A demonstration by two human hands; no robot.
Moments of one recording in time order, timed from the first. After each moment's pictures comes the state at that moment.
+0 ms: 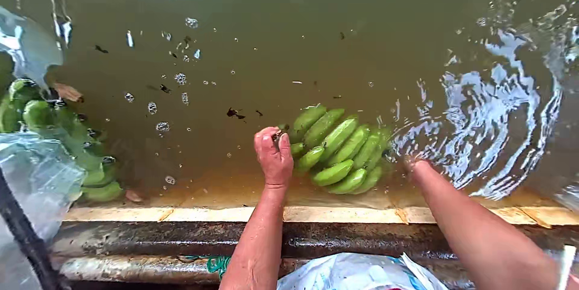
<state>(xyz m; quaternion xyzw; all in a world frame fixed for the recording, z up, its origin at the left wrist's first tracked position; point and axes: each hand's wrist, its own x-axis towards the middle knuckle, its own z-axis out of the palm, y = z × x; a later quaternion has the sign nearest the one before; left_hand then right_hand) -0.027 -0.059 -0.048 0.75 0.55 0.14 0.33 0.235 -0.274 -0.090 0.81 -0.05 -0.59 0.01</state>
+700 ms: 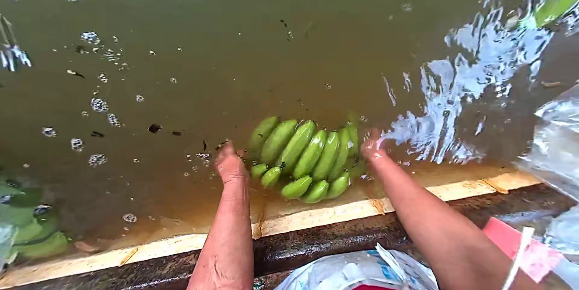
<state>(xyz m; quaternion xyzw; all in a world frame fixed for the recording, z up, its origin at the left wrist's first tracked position) -0.013 -0.035 -0.065 0.41 0.78 0.09 0.47 0.220 -0.229 -0.059 0.84 -0.05 -0.52 -0.10</state>
